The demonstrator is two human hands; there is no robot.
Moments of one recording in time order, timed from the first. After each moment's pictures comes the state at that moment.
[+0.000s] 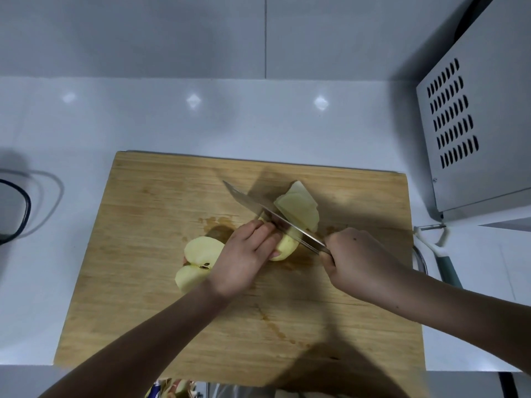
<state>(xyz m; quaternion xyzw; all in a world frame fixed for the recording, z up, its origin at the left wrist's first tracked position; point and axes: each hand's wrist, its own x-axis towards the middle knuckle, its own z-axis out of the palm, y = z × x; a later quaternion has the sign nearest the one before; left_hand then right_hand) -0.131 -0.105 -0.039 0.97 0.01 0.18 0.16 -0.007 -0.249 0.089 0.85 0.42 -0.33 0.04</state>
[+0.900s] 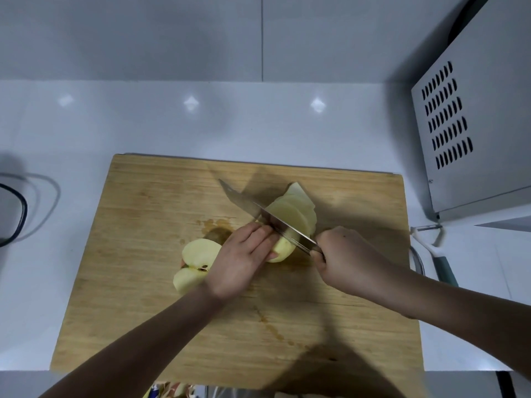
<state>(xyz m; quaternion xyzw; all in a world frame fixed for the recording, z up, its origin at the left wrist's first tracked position) -0.133 -0.103 -0.041 0.97 0.00 0.18 0.17 -0.005 -0.246 0.075 0.84 0.43 -0.33 0.01</state>
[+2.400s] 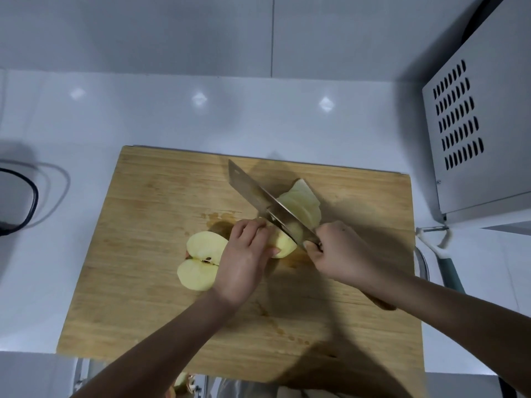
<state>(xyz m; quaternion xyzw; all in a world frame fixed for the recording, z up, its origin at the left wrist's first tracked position) -0.142 -0.124 -0.028 0.95 0.17 0.14 0.23 -0.006 -0.241 0.056 0.85 0.39 -0.34 -0.07</state>
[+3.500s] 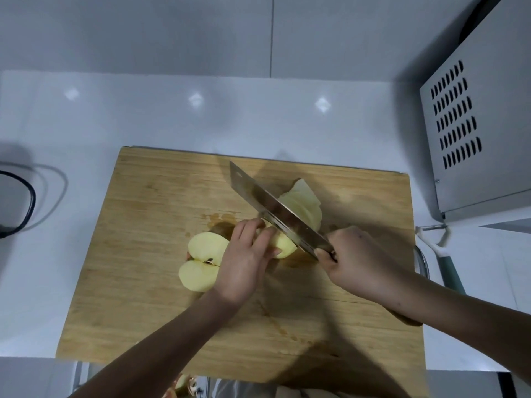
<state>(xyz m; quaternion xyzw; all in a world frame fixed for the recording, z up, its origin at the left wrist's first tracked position) -0.144 -0.123 -0.030 0.95 0.17 0.15 0.22 -0.010 -0.252 0.083 0.85 0.40 -0.33 -0.05</state>
